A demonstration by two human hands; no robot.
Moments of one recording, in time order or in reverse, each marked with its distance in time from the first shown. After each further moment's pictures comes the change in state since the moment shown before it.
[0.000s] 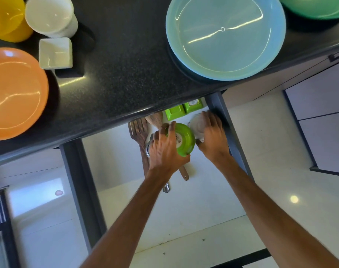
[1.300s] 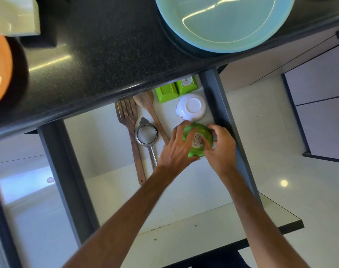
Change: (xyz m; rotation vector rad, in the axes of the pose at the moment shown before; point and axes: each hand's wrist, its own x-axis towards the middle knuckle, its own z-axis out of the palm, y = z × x) left_hand -0.018 0.014 0.084 -0.053 0.098 0.353; right_hand -0.083 0.027 0.005 0.406 0.173 0.174
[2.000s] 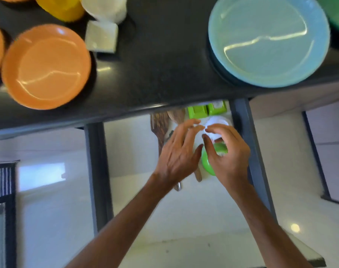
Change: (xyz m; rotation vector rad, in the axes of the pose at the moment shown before) left_hand -0.019 -0.012 -0.116 -0.157 0.421 0.046; right_hand -0.002 -0.122 -0.010 0.123 0.171 -0.565
